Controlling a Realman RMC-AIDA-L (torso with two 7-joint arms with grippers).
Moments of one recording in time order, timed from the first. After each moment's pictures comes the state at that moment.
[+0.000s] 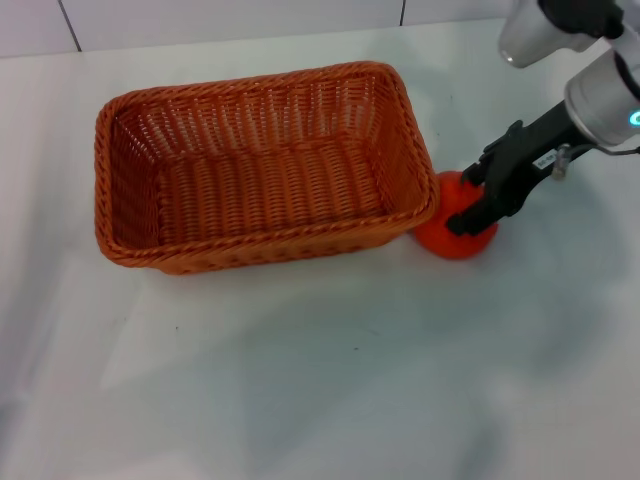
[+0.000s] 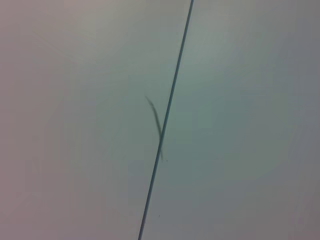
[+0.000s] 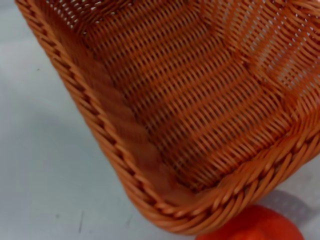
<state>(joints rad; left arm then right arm) -0.37 -2.16 0.40 0.17 1.12 1.52 -0.60 0.74 2.02 1.98 1.05 -2.54 1.53 2.09</state>
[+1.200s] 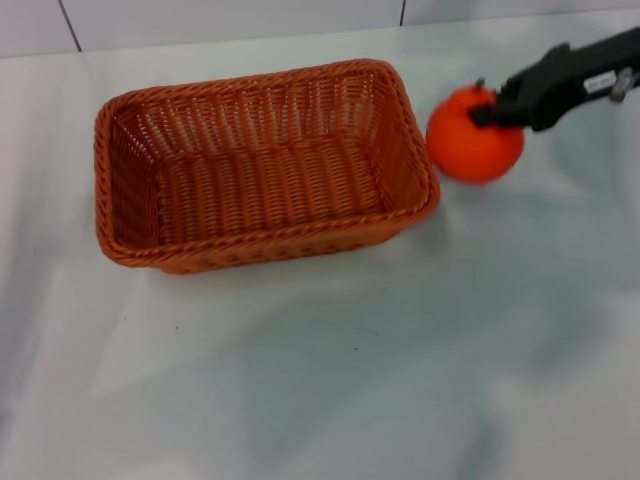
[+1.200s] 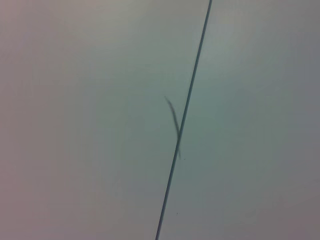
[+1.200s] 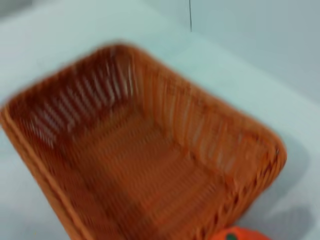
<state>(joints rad) -0.36 -2.16 0.37 0.17 1.12 1.51 -0.62 0.70 1.97 2.31 1.03 -2.33 1.57 1.95</state>
